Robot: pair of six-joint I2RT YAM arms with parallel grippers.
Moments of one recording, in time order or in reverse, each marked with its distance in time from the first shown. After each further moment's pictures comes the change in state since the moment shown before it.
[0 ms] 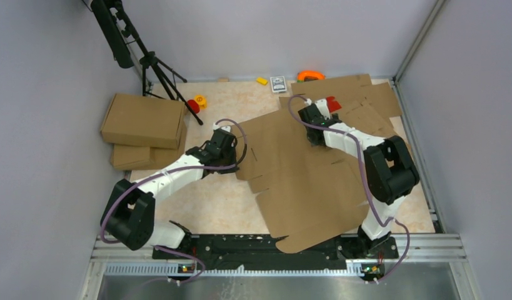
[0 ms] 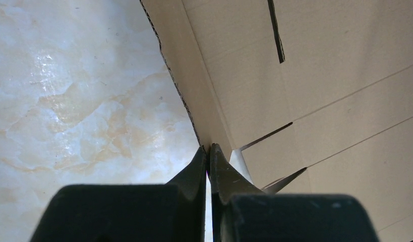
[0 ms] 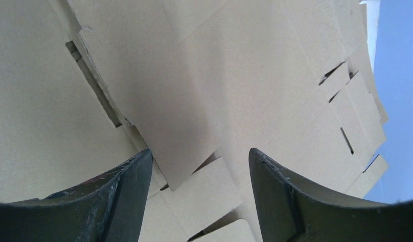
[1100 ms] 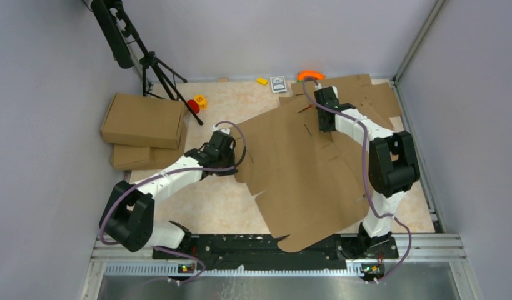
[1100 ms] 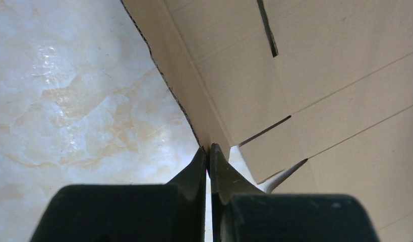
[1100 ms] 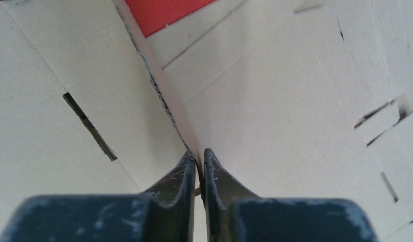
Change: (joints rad) left arm 0.002 -0.007 -0.023 -0.006 0.012 0.026; right arm -0.152 0.035 0.154 -0.040 -0.291 -0.013
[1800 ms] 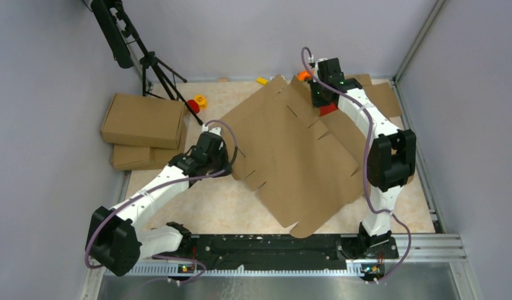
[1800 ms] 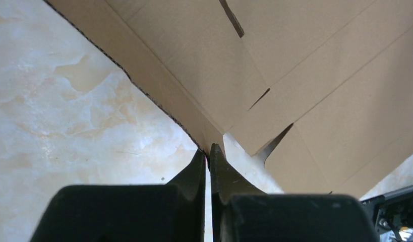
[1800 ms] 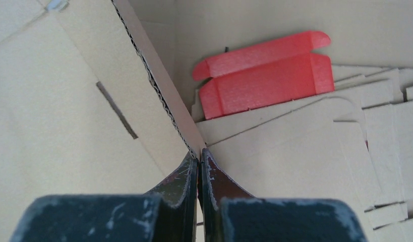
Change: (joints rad) left arm 0.020 -0.205 -0.020 -0.080 0.042 -0.019; right arm -0.022 0.080 0.394 -0.144 -0.342 -0.107
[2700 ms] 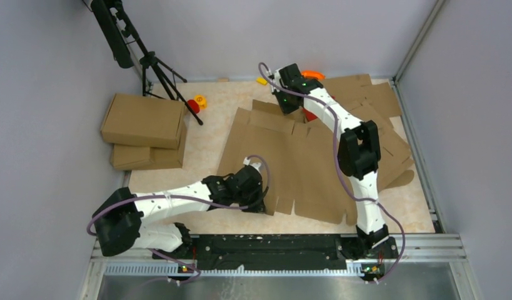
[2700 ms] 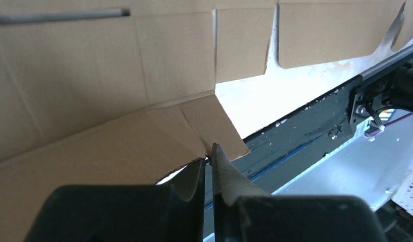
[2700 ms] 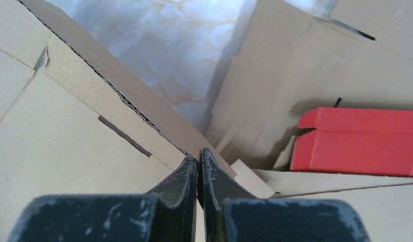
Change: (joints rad) left arm -0.486 0.088 -0.117 0.138 0.123 -0.324; right arm 0.185 0.291 0.320 -0.124 -0.057 -0.127
